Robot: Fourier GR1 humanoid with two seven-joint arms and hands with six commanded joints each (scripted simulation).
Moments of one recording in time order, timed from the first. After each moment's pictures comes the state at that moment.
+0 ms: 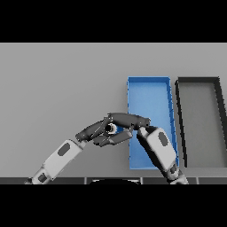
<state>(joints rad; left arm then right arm) -0.36 0.29 -0.63 -1.57 0.17 -0.26 -0.09 -0.52 -0.03 0.31 -1.73 -0.36 0.76 0.34</state>
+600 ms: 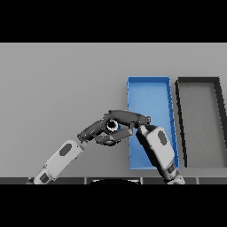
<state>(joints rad) -0.35 0.27 -0.62 -1.55 0.14 -0.20 0.01 -0.52 0.02 0.27 -1.72 -0.34 0.77 0.32</state>
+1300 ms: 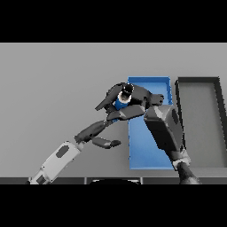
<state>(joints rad) -0.32 0.30 -0.63 -1.57 0.14 -0.20 0.03 -0.87 -0.12 0.13 -1.69 -0.90 0.48 0.56</state>
